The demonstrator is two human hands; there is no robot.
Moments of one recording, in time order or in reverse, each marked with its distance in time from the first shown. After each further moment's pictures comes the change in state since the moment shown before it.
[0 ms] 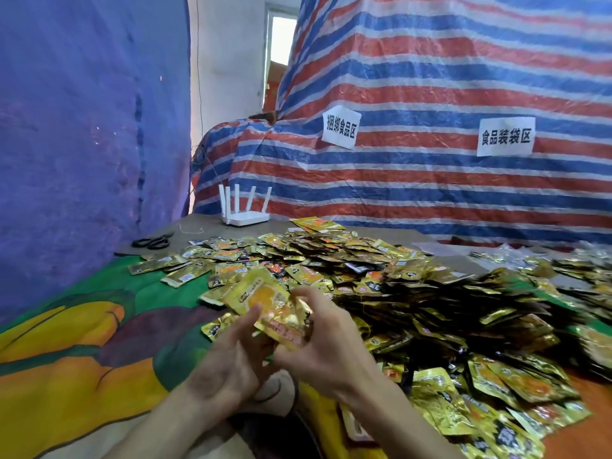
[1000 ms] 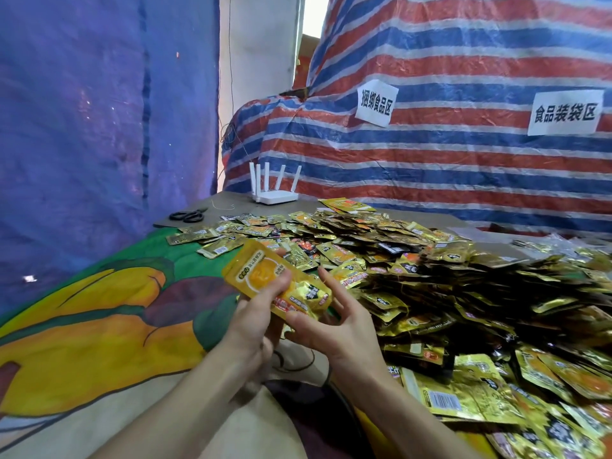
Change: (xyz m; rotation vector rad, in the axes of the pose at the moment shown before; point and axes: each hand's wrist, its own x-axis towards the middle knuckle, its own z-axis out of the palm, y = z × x) left_hand 0.011 0.004 -0.002 0.081 0.261 0.442; right_hand -0.010 -0.003 0.049 1.047 0.046 0.354
